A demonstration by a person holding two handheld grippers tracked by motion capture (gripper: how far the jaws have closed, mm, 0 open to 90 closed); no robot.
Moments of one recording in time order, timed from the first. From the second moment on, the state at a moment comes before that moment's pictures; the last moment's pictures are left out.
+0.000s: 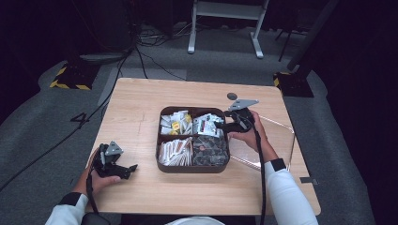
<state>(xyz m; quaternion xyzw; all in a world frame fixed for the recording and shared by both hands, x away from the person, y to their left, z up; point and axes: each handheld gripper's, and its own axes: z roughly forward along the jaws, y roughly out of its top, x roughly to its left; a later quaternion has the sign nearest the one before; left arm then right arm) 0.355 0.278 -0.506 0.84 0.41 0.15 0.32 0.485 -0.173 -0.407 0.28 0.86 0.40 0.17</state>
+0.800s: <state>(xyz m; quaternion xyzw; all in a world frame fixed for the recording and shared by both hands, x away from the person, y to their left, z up) 0.355 0.278 -0.506 0.84 0.41 0.15 0.32 0.514 -0.132 -0.446 0.29 0.89 0.33 0.11</state>
